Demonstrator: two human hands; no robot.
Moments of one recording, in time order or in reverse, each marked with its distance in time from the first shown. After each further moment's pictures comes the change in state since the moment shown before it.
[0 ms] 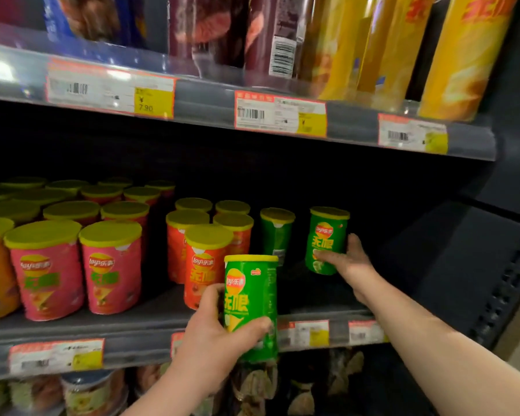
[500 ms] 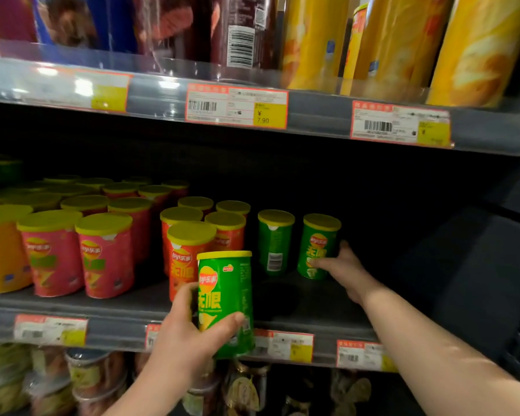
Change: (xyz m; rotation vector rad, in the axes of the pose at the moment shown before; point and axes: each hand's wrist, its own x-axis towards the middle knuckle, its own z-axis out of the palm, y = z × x) left_hand 0.001 0.005 0.036 0.157 0.336 0.008; right_hand 0.058 0.030 0.000 0.010 -0.303 0.004
